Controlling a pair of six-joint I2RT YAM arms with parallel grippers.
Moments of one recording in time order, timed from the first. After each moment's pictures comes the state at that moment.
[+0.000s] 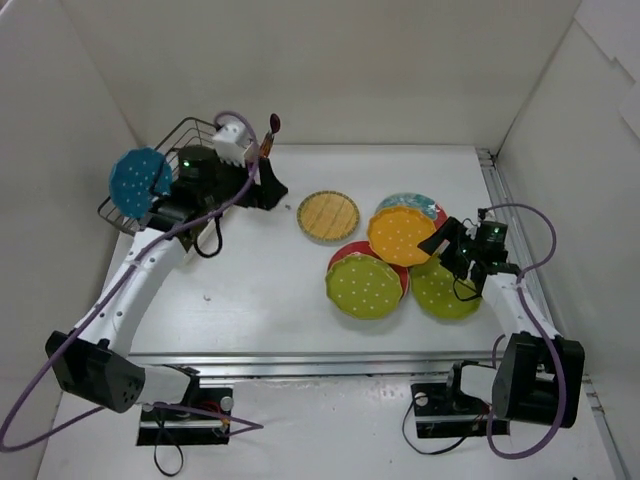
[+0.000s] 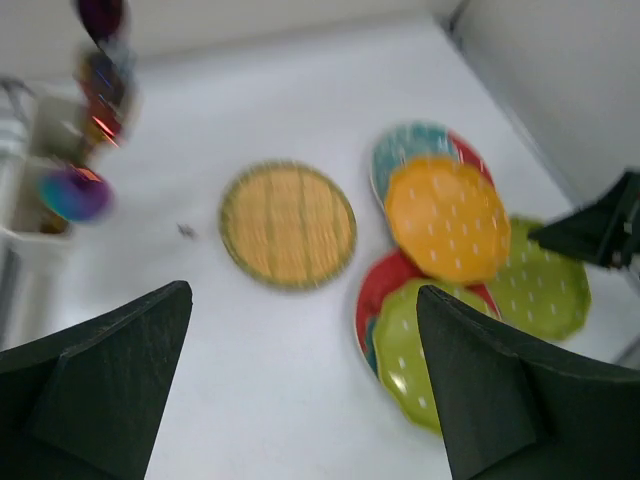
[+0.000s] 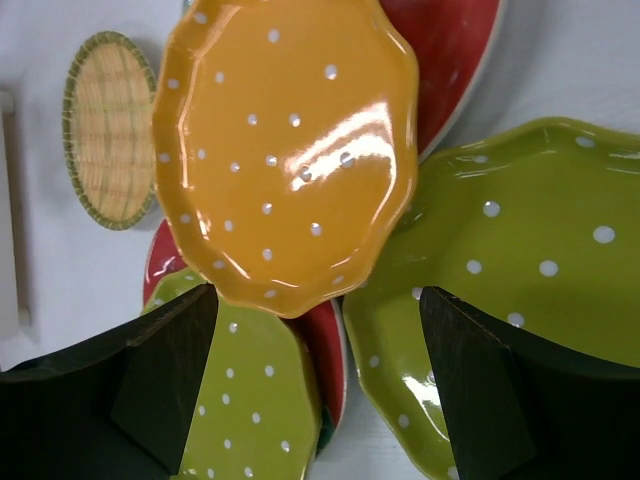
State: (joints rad) left arm -0.27 1.32 1.44 -0.35 0.34 -0.21; right arm -0.15 1.18 0.64 -0.16 -0.33 0.53
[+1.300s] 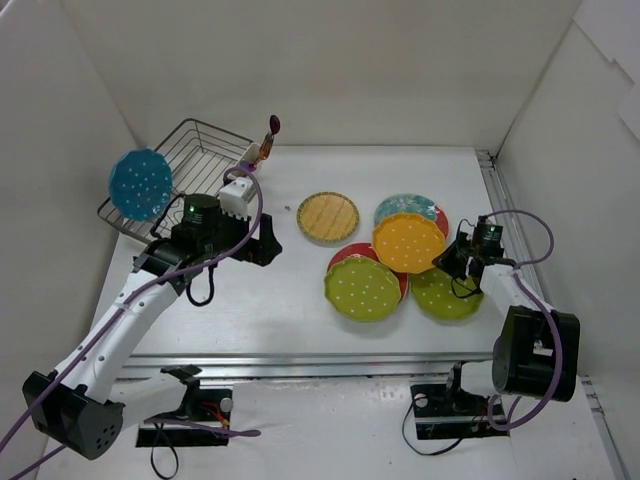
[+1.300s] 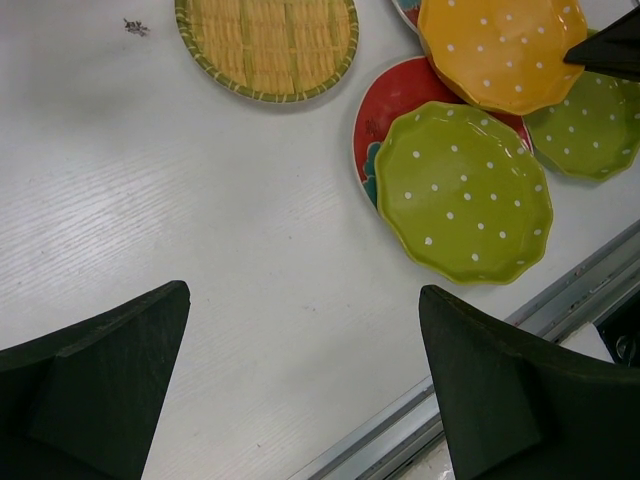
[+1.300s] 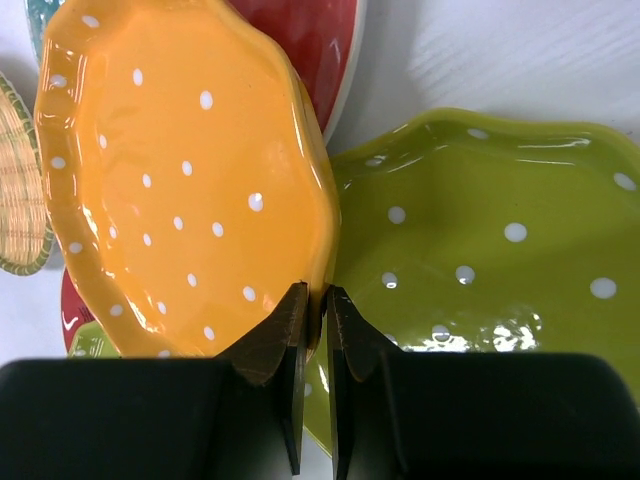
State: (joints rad) left arm -0.42 1.11 1.11 -0.56 0.25 -0.17; right arm -0.17 1.34 0.64 -0.15 -0.24 0.54
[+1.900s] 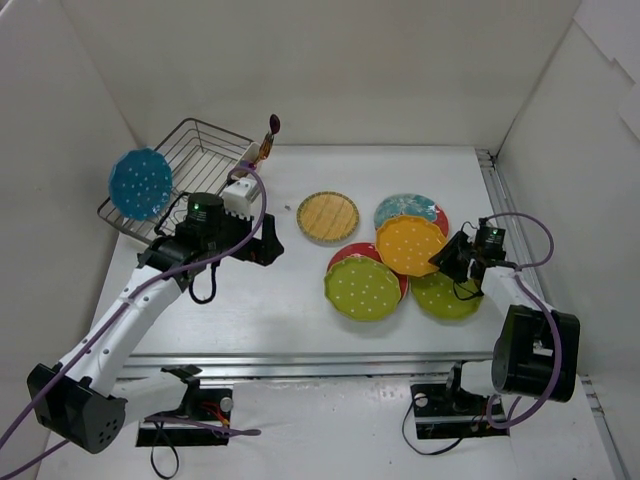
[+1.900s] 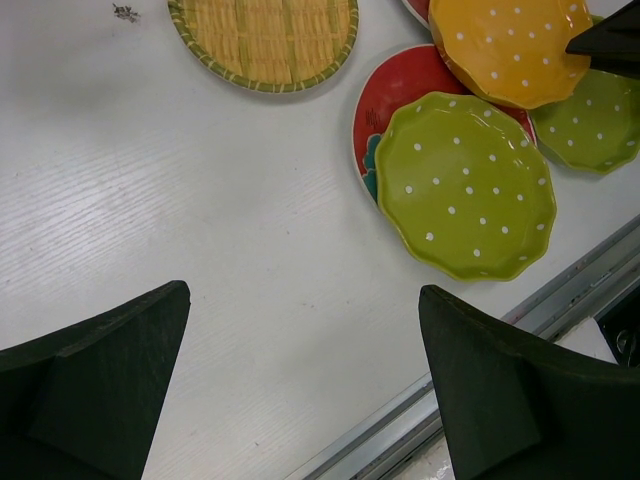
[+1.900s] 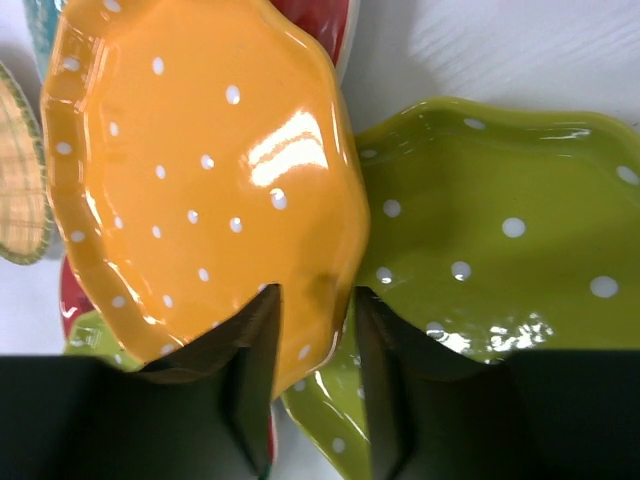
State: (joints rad) left arm -0.42 1.14 1.11 -0.56 0.27 -0.17; right arm -0.20 1.34 0.62 -0.14 -0.28 0.52
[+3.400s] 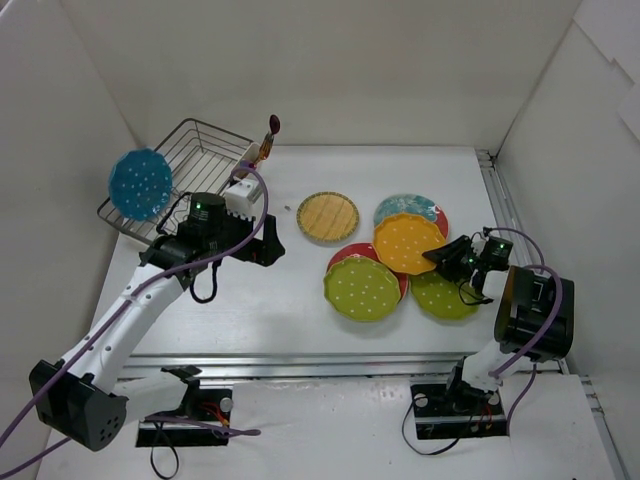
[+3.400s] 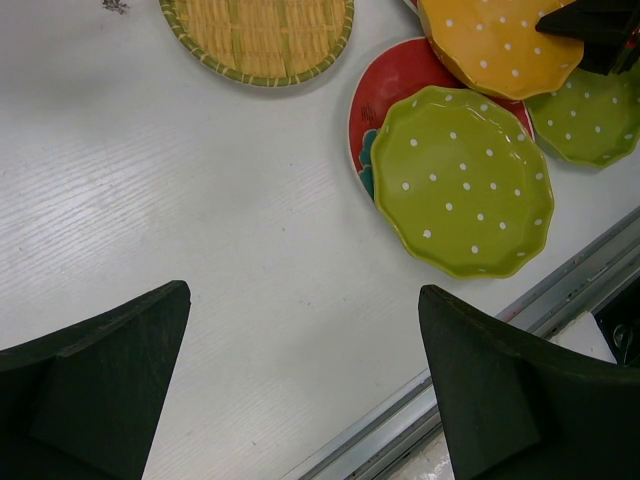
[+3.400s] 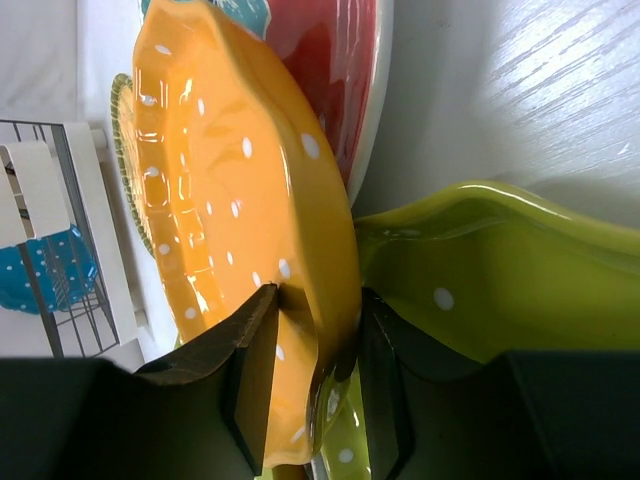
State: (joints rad) left arm -0.42 1.15 1.11 -0.56 0.28 -0.17; right arm -0.32 1.60 0.51 0.35 -0.65 0.72
